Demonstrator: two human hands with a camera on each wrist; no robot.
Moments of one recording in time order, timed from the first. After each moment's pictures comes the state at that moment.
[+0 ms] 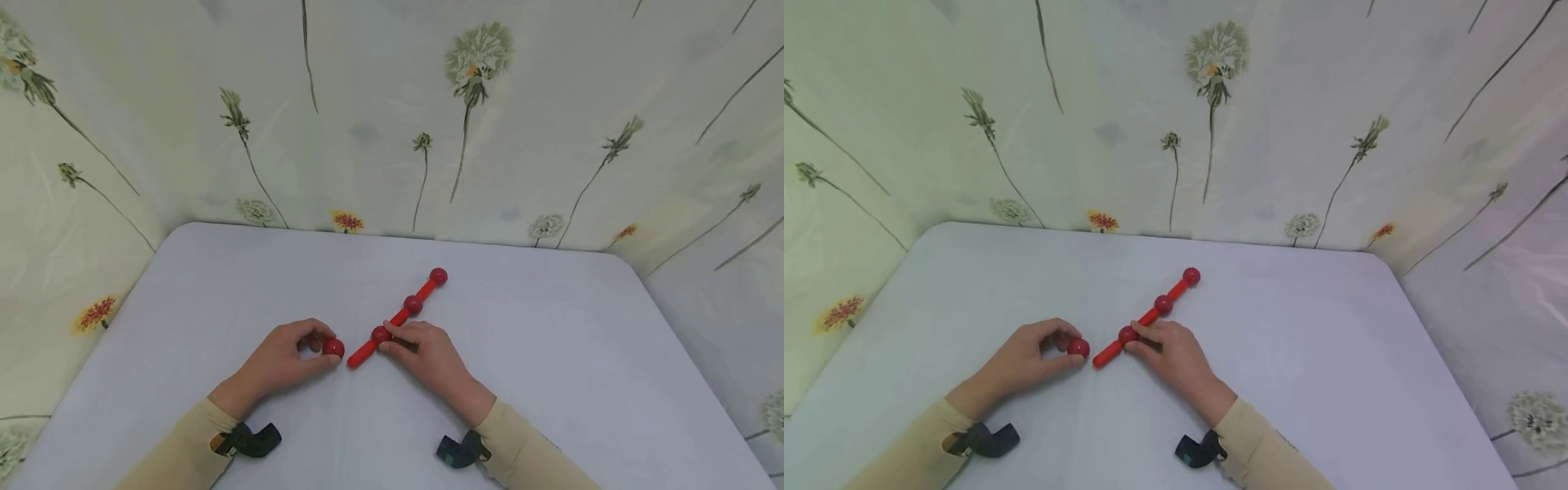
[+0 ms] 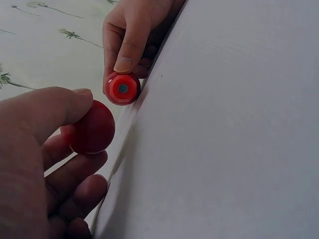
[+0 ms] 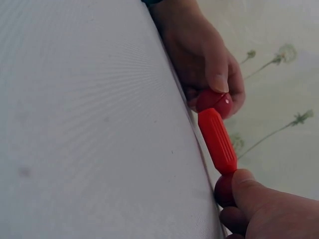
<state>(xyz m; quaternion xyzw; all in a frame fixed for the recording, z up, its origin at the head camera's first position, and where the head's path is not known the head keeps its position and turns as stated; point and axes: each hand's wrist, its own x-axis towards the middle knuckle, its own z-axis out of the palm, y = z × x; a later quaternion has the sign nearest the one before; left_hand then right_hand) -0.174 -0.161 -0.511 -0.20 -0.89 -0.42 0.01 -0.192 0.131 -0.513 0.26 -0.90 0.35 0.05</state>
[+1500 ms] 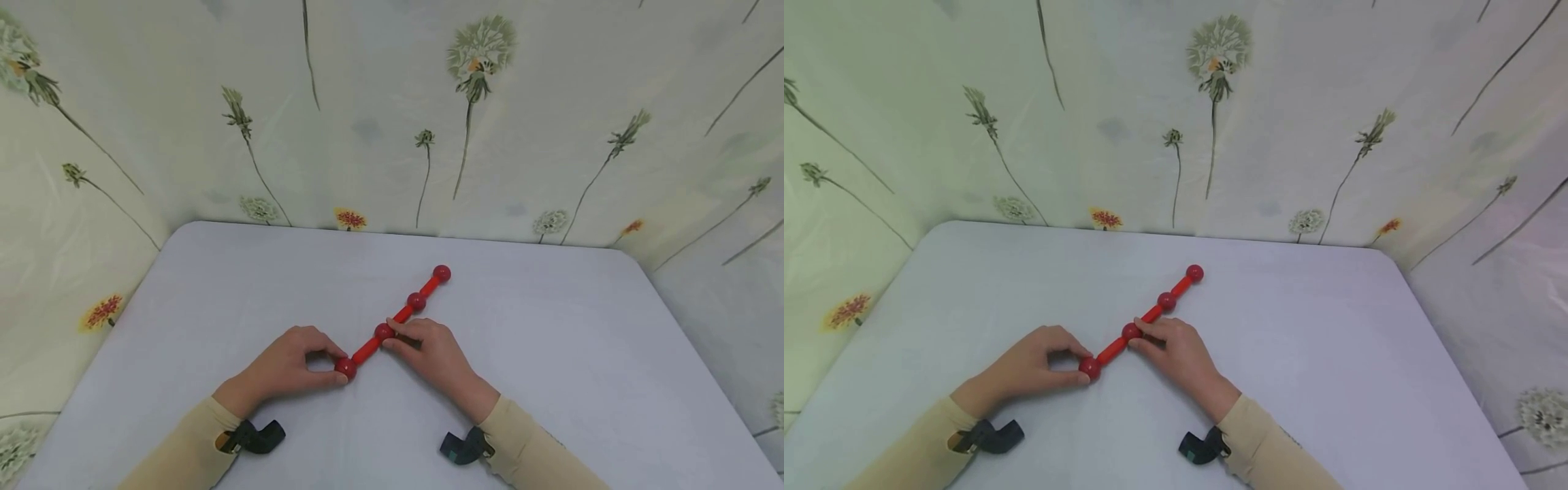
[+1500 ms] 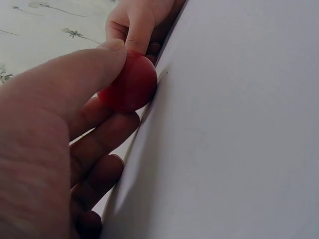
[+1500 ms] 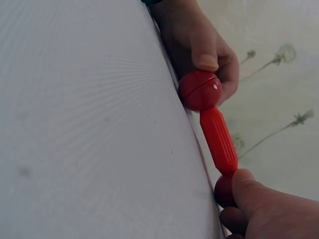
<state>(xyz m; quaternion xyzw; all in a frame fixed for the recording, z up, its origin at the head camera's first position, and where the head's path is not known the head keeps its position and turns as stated) -0.172 -0.162 -0.513 -0.32 -0.88 -0.36 -0.01 -0.195 0.131 -0.515 0.26 -0.89 0.36 0.06</state>
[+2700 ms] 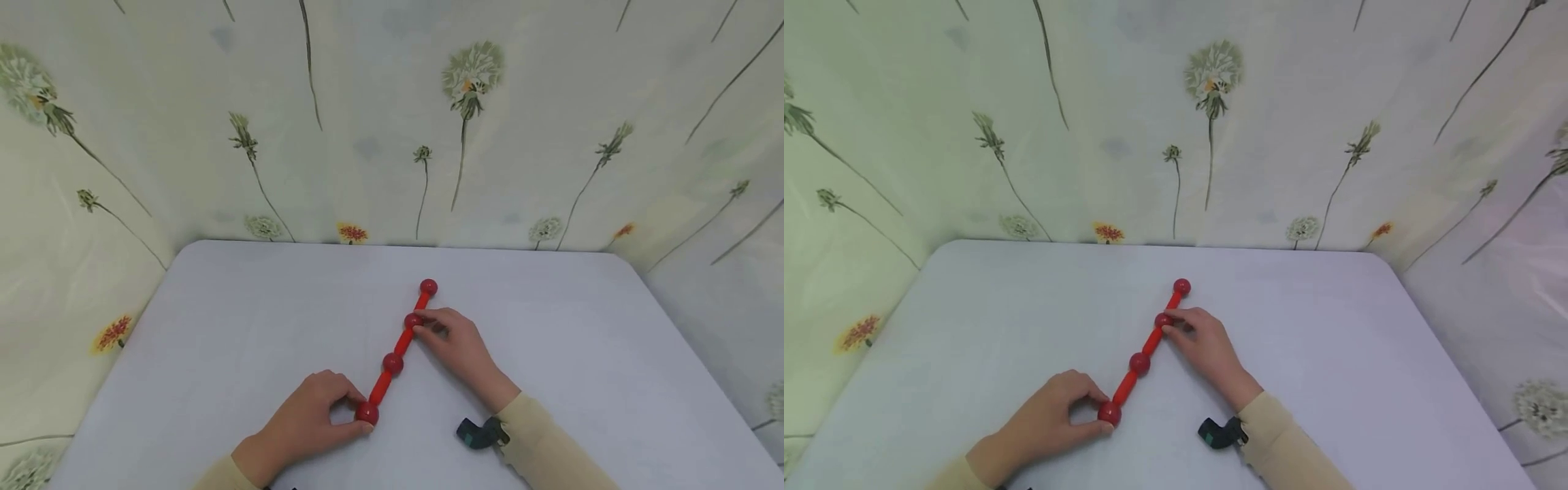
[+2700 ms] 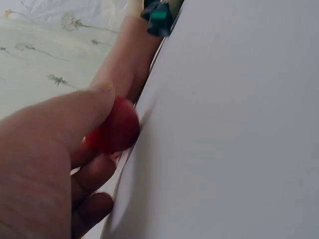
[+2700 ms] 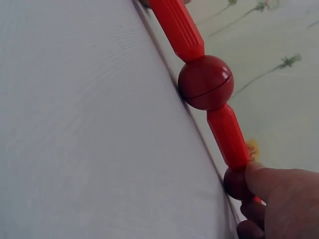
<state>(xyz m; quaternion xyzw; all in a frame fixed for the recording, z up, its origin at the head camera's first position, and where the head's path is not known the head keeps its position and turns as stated) -0.115 -0.133 -0.516 -0.30 -0.87 -0.39 0.01 -0.214 0.160 -0.511 0.17 -0.91 0.37 0.07</state>
